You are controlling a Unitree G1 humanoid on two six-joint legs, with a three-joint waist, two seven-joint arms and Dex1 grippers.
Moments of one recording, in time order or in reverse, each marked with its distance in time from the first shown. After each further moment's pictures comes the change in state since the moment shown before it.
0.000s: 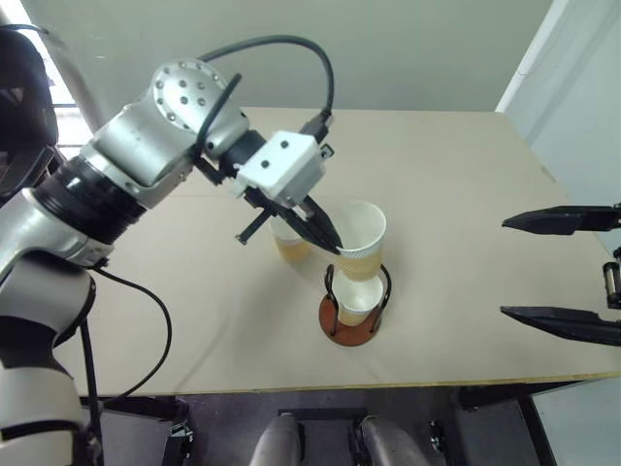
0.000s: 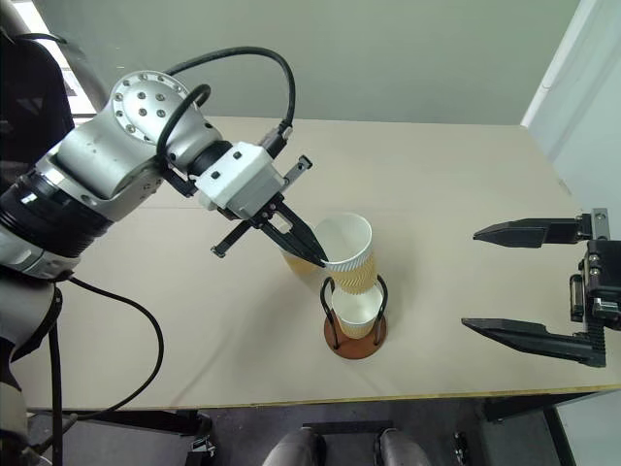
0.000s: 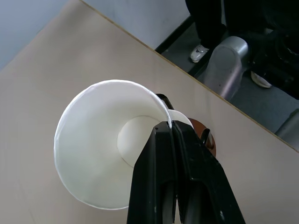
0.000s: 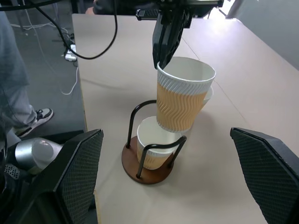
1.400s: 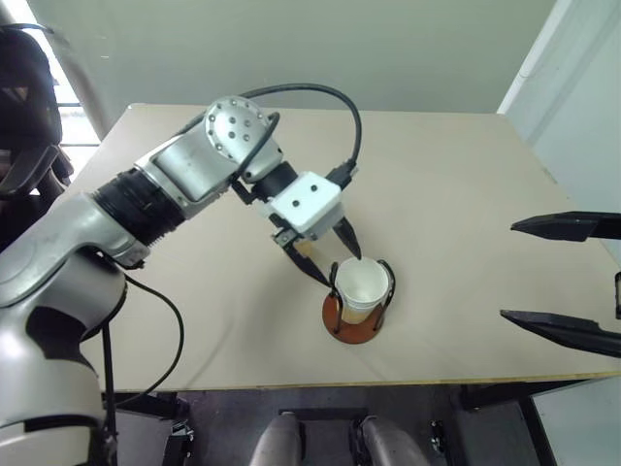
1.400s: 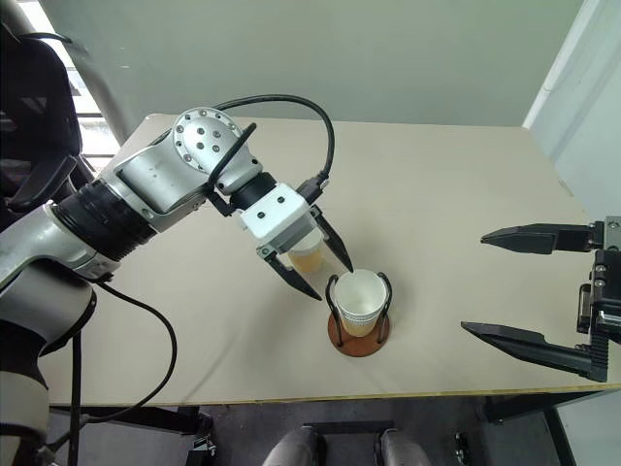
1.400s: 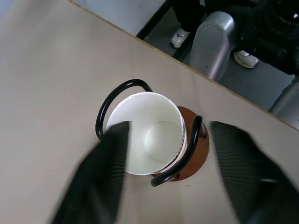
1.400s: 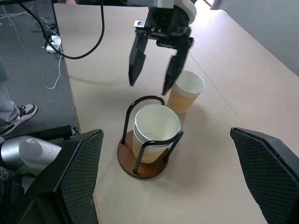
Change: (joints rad) left arm -0.004 -0.110 -0.107 0.112 0.101 -0.143 -0.003; right arm 0.079 -0.019 -0.119 -0.068 0.081 0.040 -0.100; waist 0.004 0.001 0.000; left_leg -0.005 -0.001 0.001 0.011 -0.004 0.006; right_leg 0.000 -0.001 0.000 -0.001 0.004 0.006
